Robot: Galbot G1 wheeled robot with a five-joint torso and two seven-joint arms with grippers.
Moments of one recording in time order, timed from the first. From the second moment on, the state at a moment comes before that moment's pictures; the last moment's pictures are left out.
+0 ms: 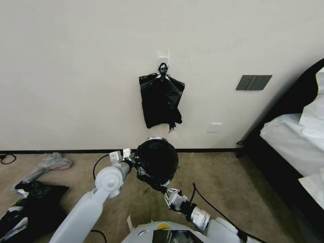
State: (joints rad) left arm 1.13 -1.02 -0.22 -2.17 -1.31 0.59 -0.81; right arm -1.48 0.75 -0.13 2.21 -0.05 -0.02 0.04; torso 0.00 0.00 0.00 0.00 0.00
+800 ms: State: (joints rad) left arm 1.12 -1.05 -0.20 -2.21 -1.39 0.53 -0.88; right arm -1.31 0.89 -0.22 1.89 -0.37 0.06 0.03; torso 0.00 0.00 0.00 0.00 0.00
